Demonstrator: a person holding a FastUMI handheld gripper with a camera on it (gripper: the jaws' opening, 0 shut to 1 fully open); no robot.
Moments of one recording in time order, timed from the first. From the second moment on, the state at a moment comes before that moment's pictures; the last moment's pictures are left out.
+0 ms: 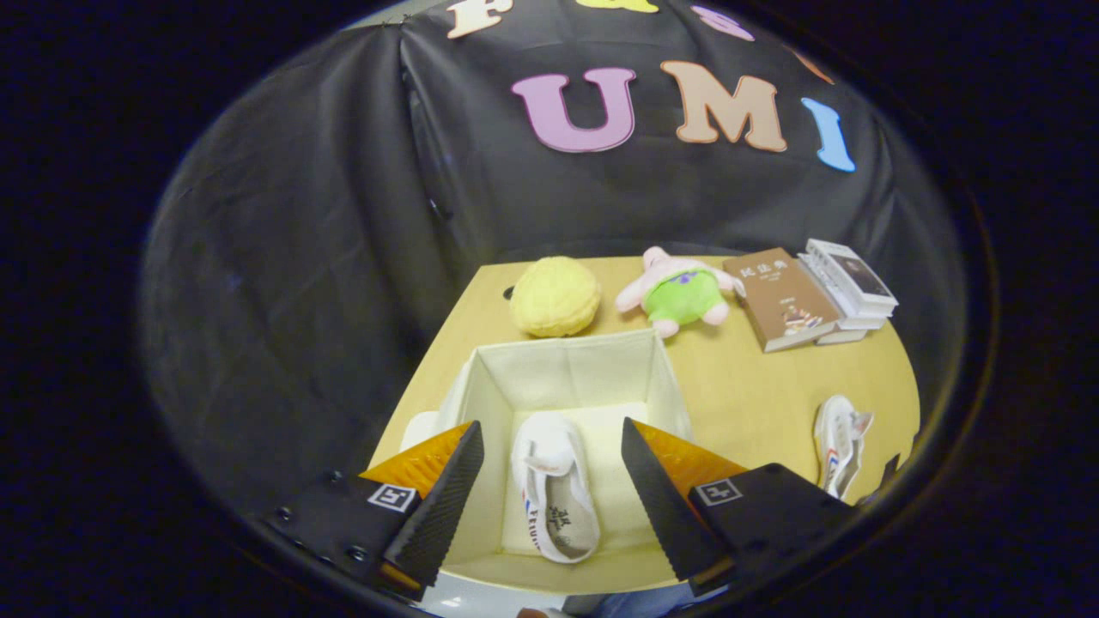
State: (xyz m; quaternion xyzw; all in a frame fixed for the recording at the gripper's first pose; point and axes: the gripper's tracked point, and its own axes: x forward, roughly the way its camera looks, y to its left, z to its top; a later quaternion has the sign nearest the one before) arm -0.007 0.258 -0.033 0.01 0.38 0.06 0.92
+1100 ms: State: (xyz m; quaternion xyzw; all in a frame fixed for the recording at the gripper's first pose) arm -0.060 -0.079 -0.126 -0.06 0.49 -0.21 0.84
